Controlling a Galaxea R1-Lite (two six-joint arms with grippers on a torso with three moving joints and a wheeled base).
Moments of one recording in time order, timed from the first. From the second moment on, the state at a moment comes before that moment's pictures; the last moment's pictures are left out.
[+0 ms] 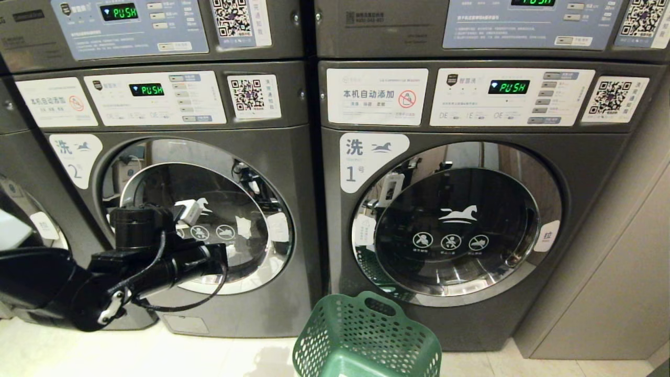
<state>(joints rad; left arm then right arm) -0.13 1.91 -0.69 -0.74 -0.21 -0.13 0.00 0.00 0.00 0.00 -0.01 0.01</state>
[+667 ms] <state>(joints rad) -0.07 2.08 -0.90 -0.67 -0.28 -0.08 0.00 0.00 0.00 0.00 -0.01 0.01</state>
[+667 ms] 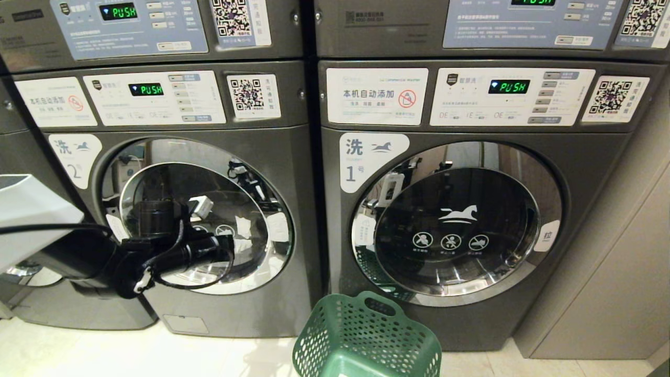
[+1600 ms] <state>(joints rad) -0.04 2.25 -1.18 -0.62 -0.60 -0.03 0.00 0.00 0.00 0.00 -0.01 0.01</state>
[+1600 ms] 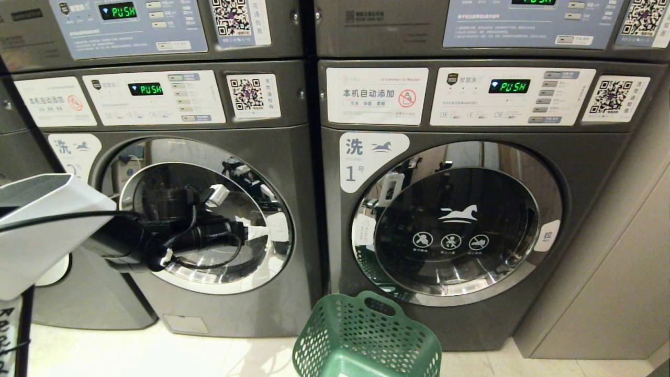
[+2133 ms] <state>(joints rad) -0.07 2.31 -1.21 -0.62 -0.47 -0.03 0.00 0.00 0.00 0.00 -0.01 0.01</state>
